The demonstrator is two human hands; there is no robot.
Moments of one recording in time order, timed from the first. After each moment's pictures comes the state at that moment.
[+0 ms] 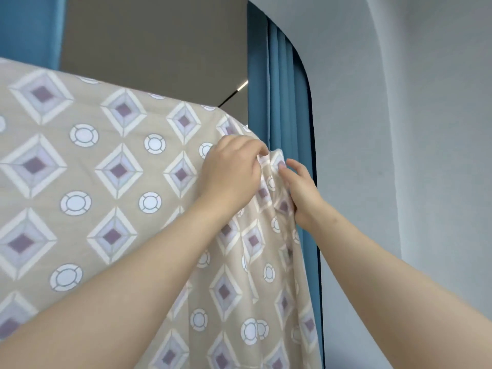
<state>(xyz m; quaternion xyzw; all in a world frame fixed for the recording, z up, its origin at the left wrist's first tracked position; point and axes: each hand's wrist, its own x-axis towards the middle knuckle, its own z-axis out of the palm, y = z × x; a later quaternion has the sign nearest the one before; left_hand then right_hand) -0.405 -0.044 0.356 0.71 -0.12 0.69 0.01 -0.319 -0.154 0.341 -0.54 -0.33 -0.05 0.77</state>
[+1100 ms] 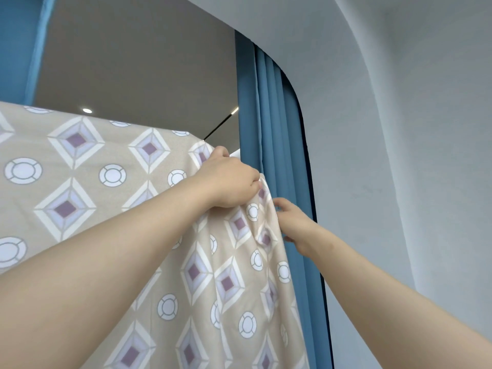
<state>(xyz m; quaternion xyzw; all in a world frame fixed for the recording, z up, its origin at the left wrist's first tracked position) -0.369 -0.043 0.422 0.87 -0.02 0.40 -0.29 -0.266 -0.148 0.346 -0.71 -0.35 -0.07 0.60</state>
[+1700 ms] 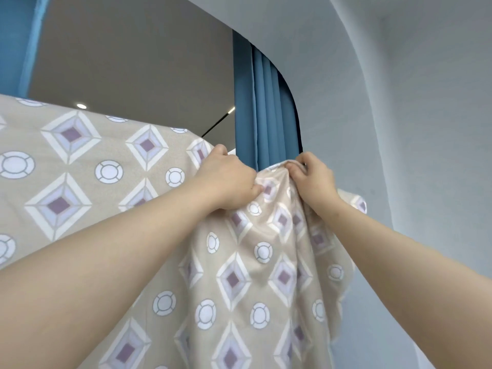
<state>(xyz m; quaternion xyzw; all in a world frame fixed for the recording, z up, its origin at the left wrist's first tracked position) -0.367 -0.054 0.421 0.85 0.02 0.41 -0.33 -0.252 -0.191 0.401 -0.69 -0.31 -0.45 0.47</state>
